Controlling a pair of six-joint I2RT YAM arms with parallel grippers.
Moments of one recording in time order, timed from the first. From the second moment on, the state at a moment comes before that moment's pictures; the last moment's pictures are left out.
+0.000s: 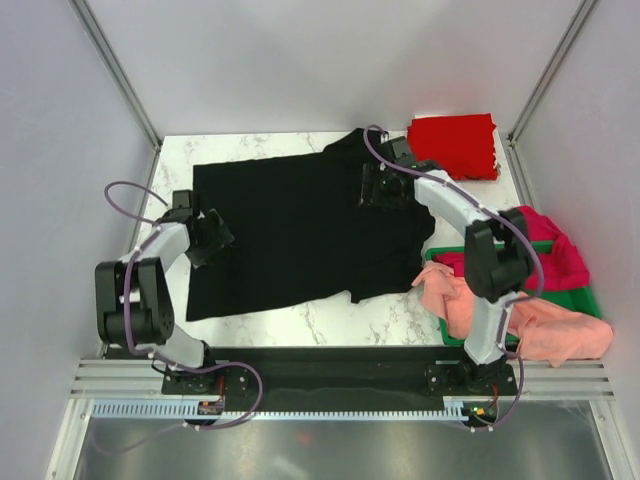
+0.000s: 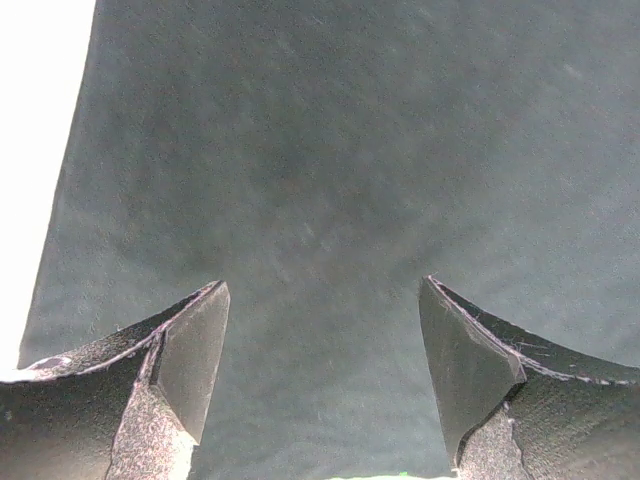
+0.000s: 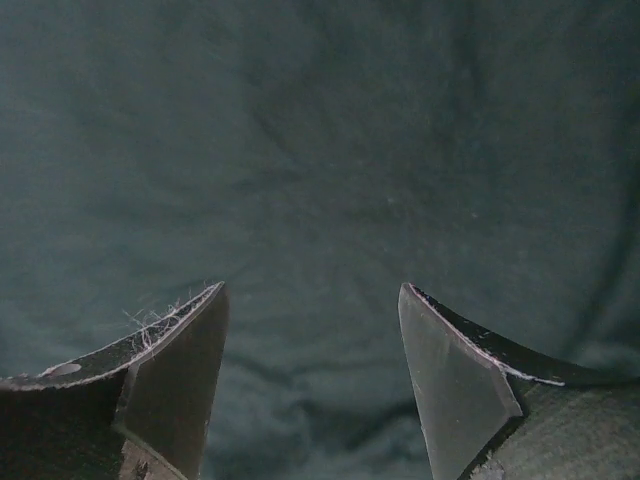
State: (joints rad) left arm 0.09 1.52 0.89 -0.47 0.05 -0.54; right arm 0.38 1.89 1.55 -0.57 -0.03 0.46
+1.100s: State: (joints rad) left arm 0.27 1.72 1.21 -0.57 -0.01 -0.58; right arm 0.41 2.42 2.16 -0.60 -0.14 0.39
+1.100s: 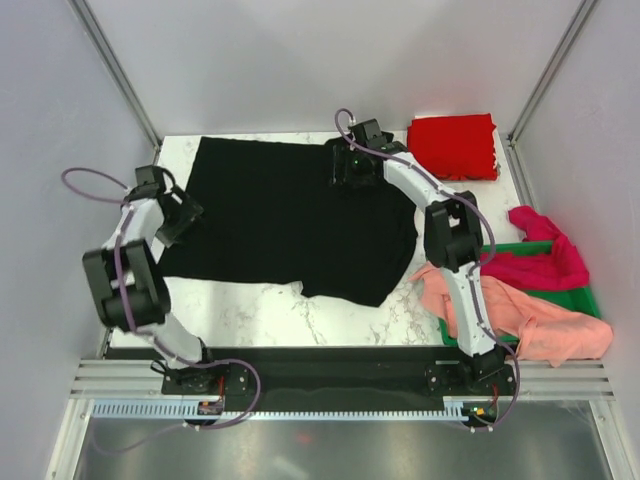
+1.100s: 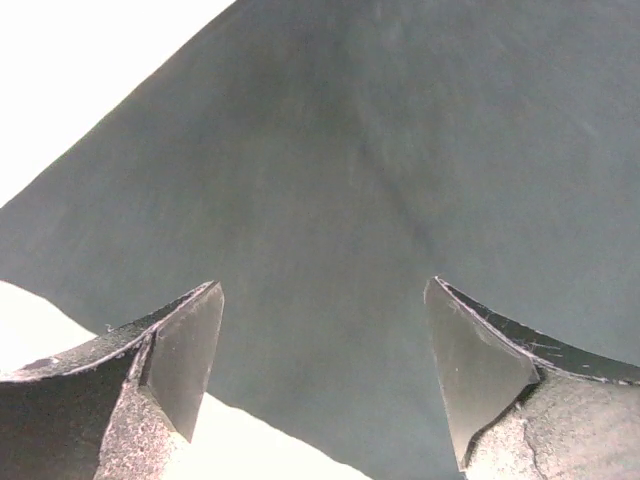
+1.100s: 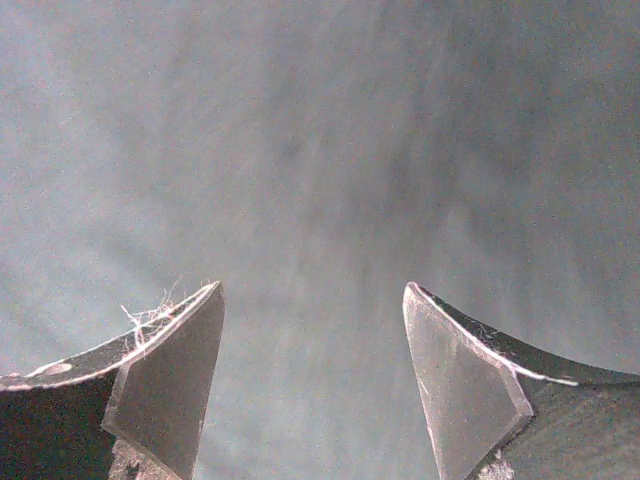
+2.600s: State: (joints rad) left arm 0.69 1.26 0.54 -0.29 0.16 -0.79; right arm 0.70 1.31 0.49 -0.14 -0.07 1.04
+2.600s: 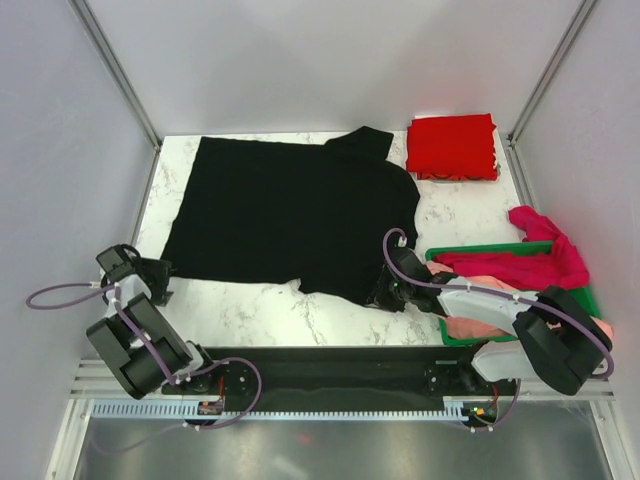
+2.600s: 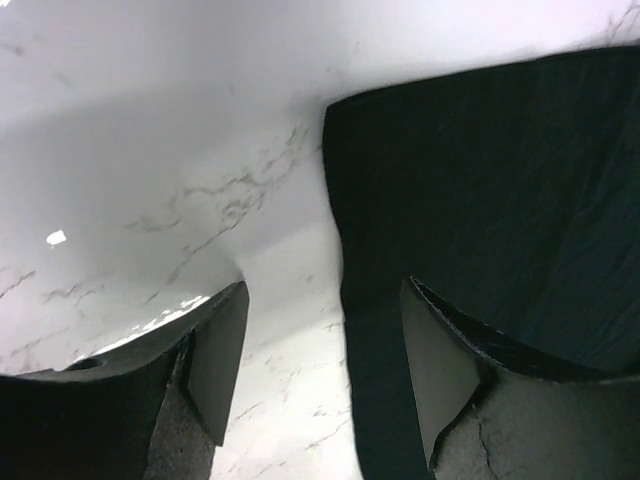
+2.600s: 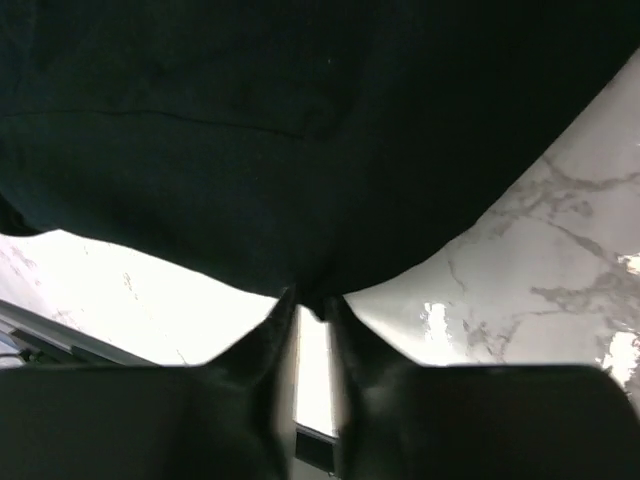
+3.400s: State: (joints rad) left arm 0.57 1.52 0.72 -0.23 0.11 -0.79; right arm 0.61 1.06 0.55 -0.35 -0.07 0.90
